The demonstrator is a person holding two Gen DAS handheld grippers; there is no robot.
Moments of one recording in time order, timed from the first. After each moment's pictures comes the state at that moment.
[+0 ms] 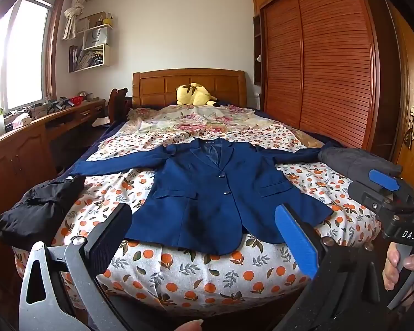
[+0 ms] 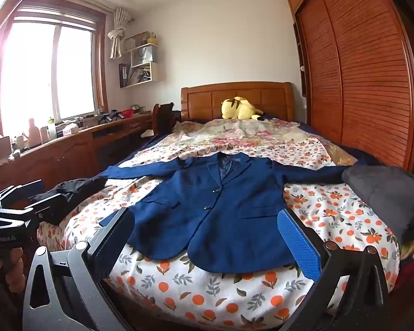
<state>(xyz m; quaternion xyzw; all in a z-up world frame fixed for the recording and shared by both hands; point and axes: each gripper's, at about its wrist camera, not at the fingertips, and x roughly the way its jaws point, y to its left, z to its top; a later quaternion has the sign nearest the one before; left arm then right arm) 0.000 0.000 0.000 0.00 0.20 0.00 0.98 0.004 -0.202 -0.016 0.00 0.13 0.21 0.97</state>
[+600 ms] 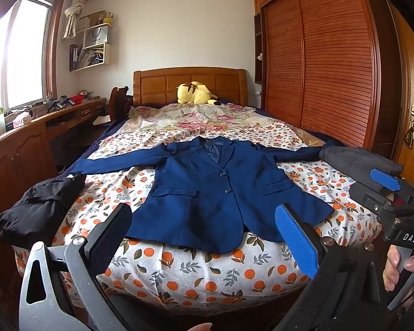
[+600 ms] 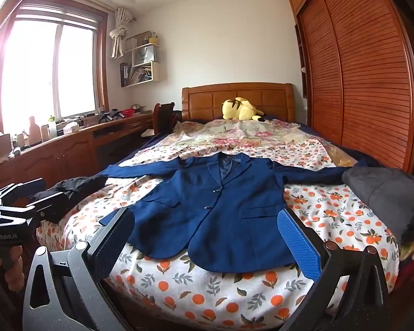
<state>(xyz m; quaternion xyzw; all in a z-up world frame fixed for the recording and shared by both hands) -0.003 0.006 -0.004 -0.01 0.21 0.00 0.98 0.004 -0.203 -0.016 0.00 0.13 0.21 0.97</state>
